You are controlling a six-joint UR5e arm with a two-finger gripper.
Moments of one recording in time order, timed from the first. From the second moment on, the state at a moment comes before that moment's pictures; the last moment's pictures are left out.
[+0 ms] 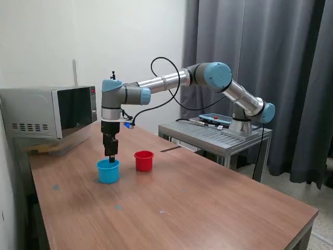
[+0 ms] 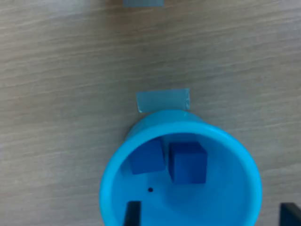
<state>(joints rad) -0.26 -0.50 0.72 -1.88 -1.54 -3.20</state>
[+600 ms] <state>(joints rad) -0.26 -0.54 0.72 -1.87 -1.54 -3.21</state>
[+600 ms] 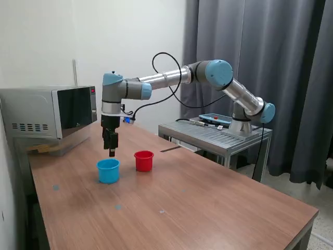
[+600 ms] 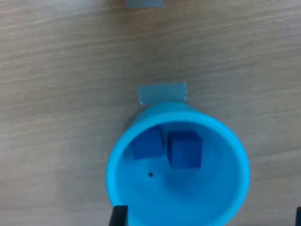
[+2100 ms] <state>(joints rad) -0.26 -1.29 1.24 -1.63 -1.58 -3.15</state>
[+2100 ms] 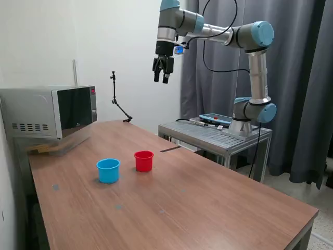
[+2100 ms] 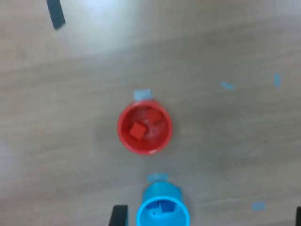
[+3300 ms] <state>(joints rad) -0.07 -1.68 1.54 -1.44 -1.56 -3.15</state>
